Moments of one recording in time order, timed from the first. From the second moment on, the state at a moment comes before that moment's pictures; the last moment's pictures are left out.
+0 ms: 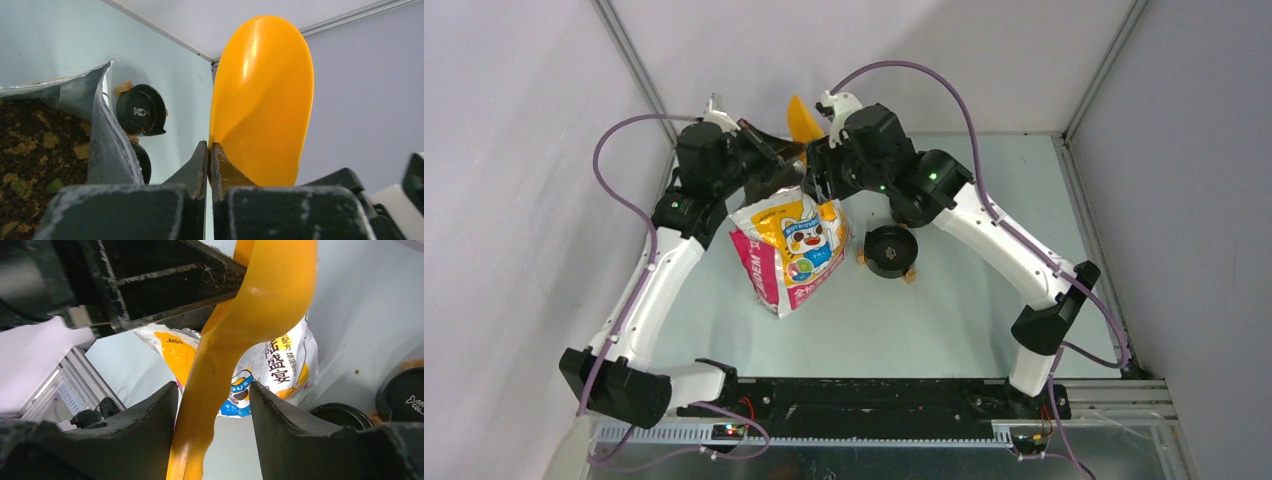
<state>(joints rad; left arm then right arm) -0.28 1.25 1.34 -0.30 0.25 -1.00 0.90 1.78 2.10 -0.75 0.00 0.34</state>
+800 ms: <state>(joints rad) -0.18 0.76 1.14 -0.36 0.36 -0.07 0.85 1.48 1.75 -0.85 -0.20 -0.10</state>
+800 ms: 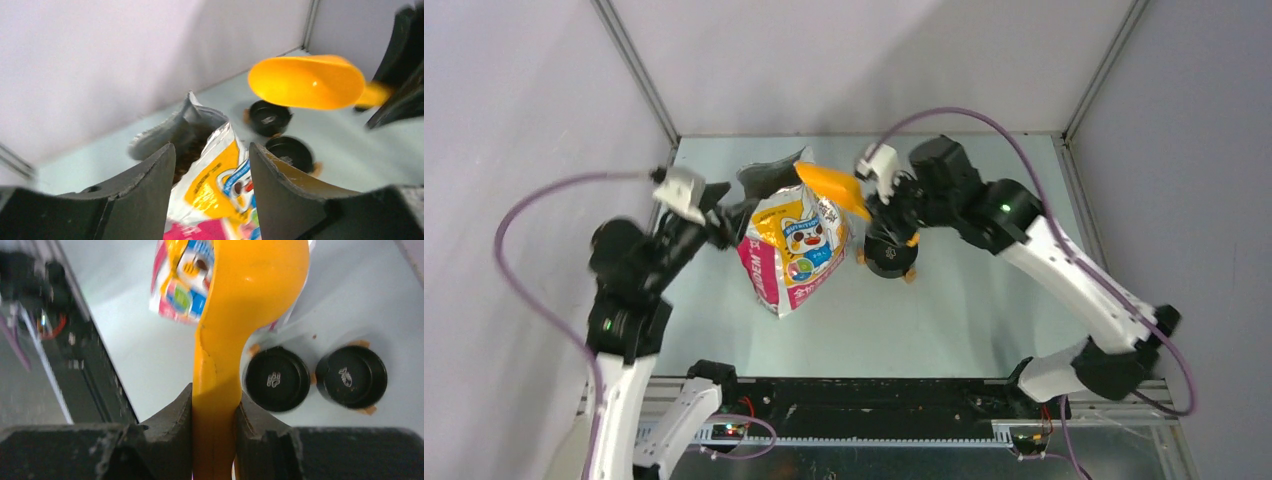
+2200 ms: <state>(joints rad) -1.12 0.98 0.95 -0.09 -0.06 1.46 0.74 1.24 1.52 -1.11 -0.49 -0.26</state>
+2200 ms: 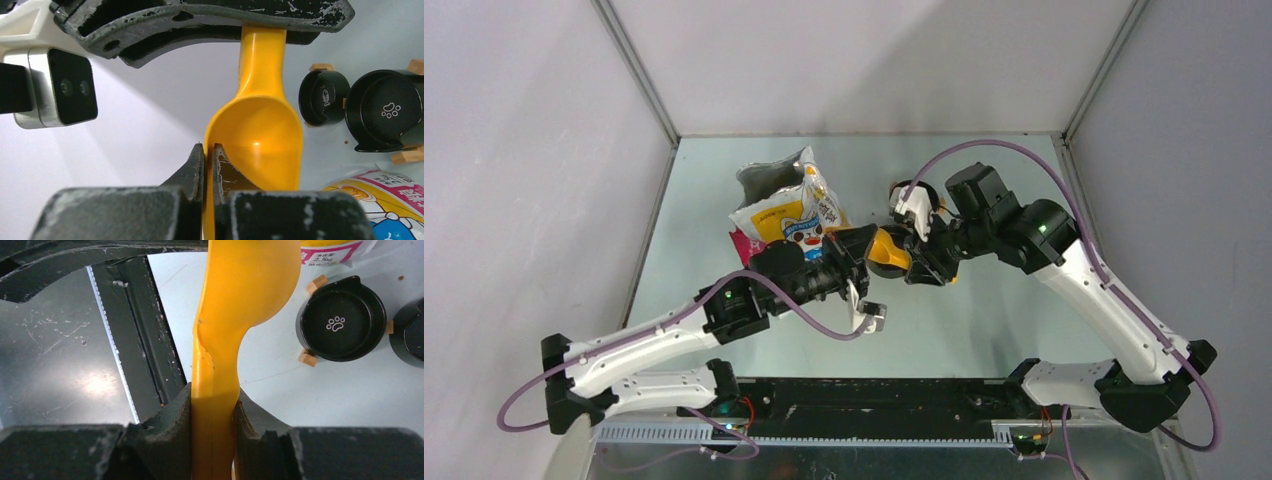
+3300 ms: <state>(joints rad) -0.90 1.32 1.51 -0.43 0.04 0.28 -0.01 1.14 1.43 -0.57 -0.96 0.53</state>
